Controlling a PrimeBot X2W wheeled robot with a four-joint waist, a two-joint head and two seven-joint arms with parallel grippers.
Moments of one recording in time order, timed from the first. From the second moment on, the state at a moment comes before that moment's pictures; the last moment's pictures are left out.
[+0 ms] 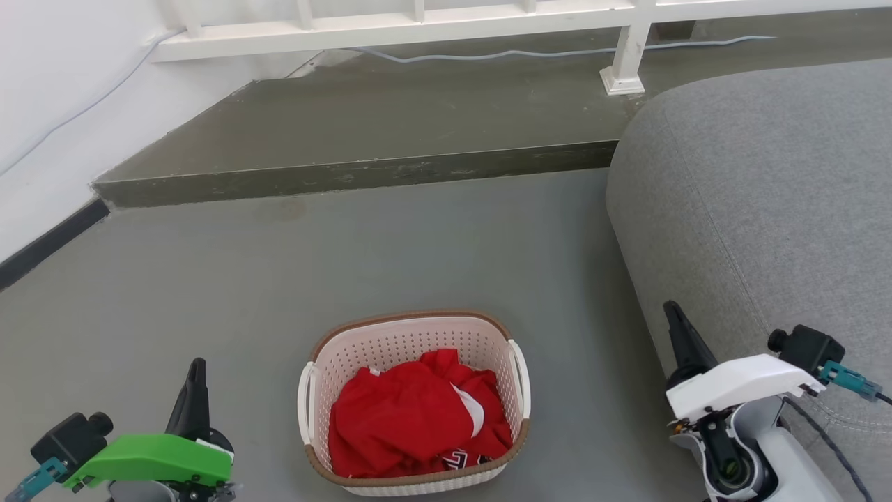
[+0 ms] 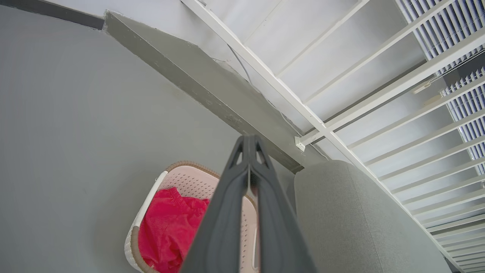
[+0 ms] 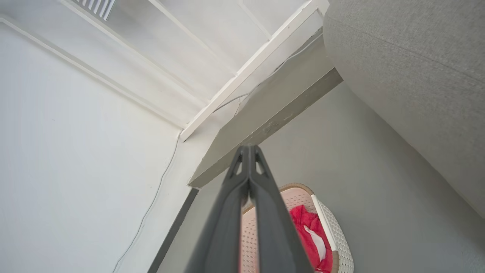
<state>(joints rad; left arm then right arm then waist) 0.00 0.05 -0.03 0.24 -0.95 -0.10 -0.09 -0.06 -0.10 0.25 0.28 0.93 -0.02 -0.13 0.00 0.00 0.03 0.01</state>
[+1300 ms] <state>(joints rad) -0.03 0.05 0.04 0.26 -1.38 -0.11 0.05 -0.06 -0.10 0.04 0.27 1.42 0.07 -0.01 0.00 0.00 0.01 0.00</state>
